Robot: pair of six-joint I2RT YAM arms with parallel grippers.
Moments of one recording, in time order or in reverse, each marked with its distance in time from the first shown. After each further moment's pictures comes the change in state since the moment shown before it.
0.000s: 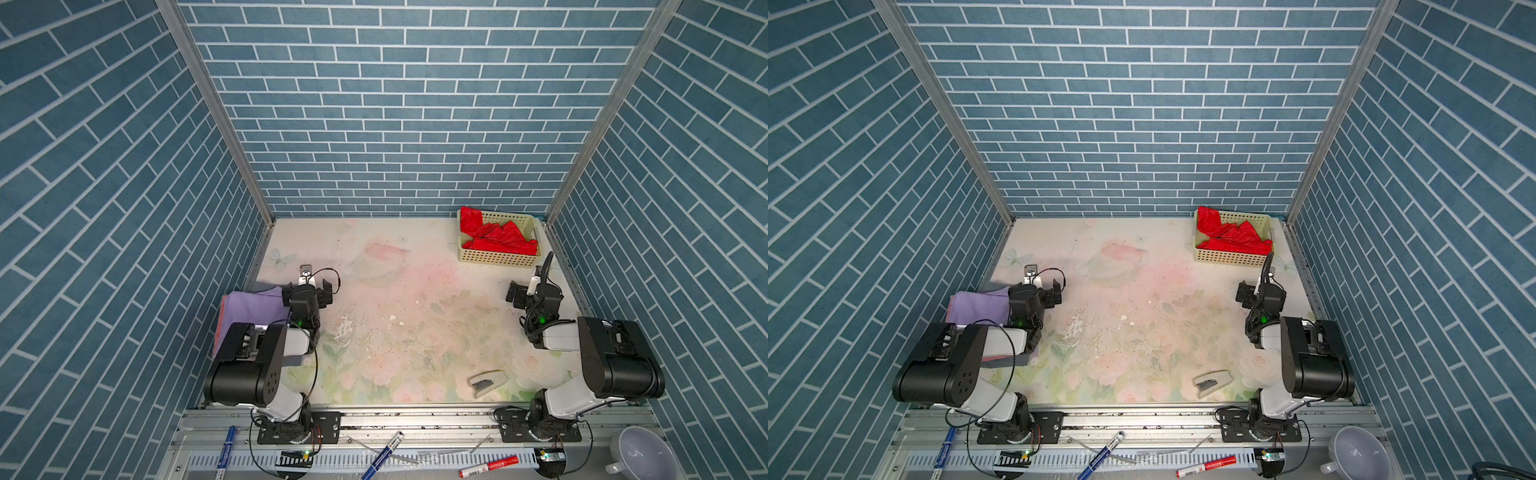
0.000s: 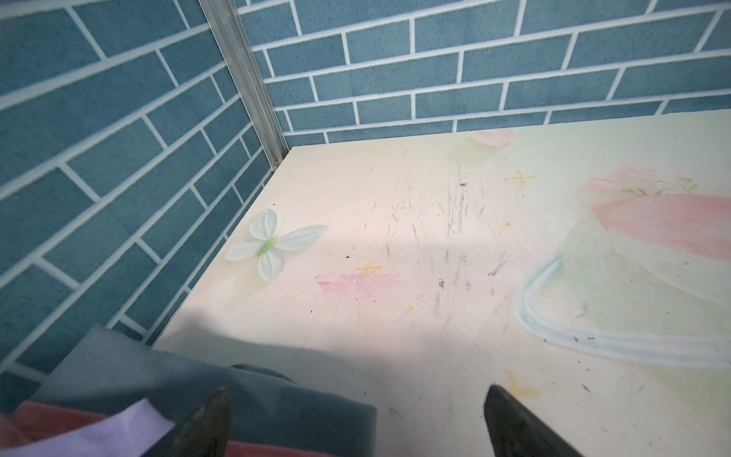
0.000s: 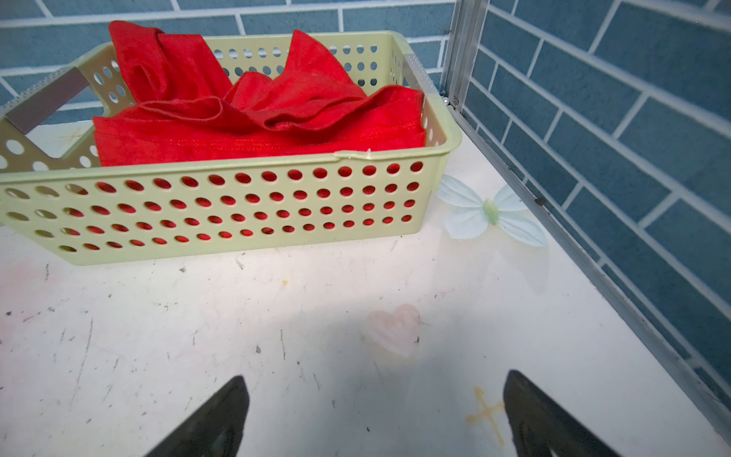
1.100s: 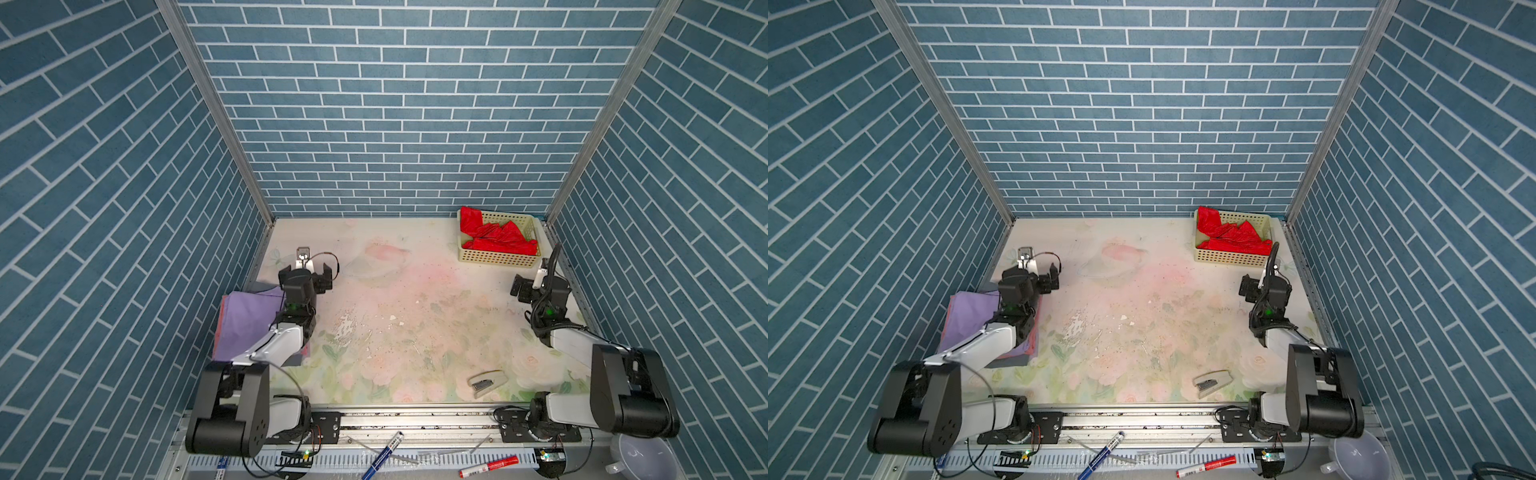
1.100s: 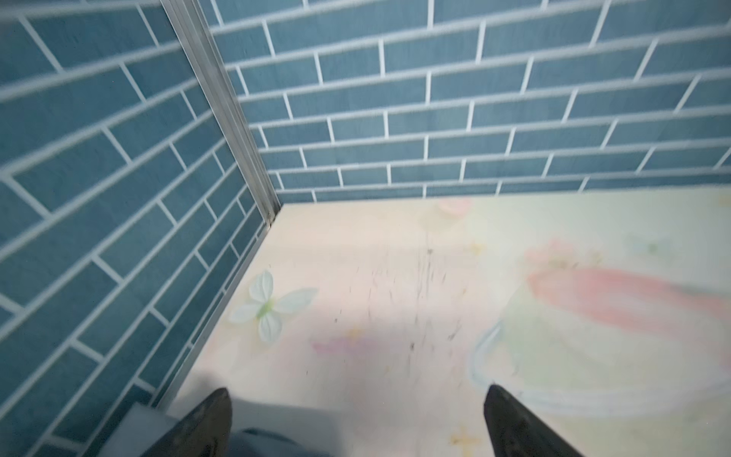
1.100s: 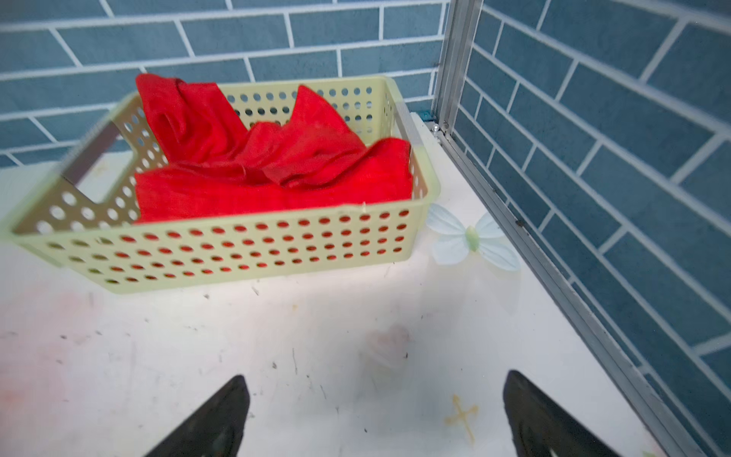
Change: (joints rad) left arm -0.033 -0.304 0.245 -0.431 0.056 -0.019; right arm 0.000 -0.245 0.145 -0.374 -0.012 0.040
